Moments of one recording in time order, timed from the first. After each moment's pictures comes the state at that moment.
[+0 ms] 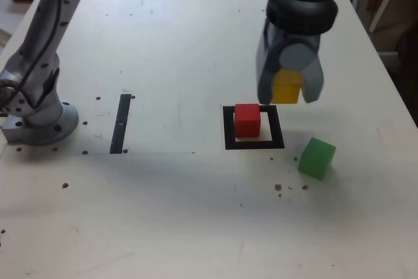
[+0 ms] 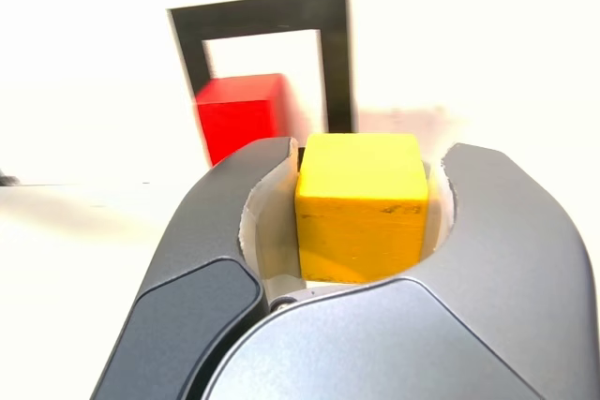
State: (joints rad) arm -0.08 2.16 -1.95 1.48 0.04 -0.04
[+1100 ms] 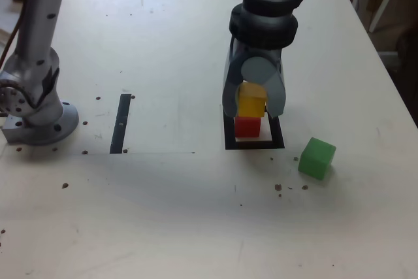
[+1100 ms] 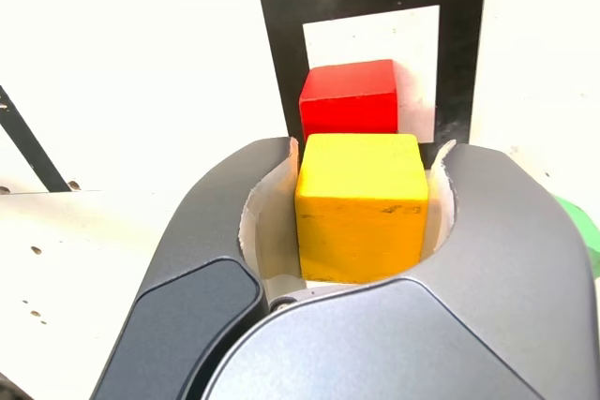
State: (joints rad) arm -0.08 2.04 -1.64 1.30 -0.01 0.00
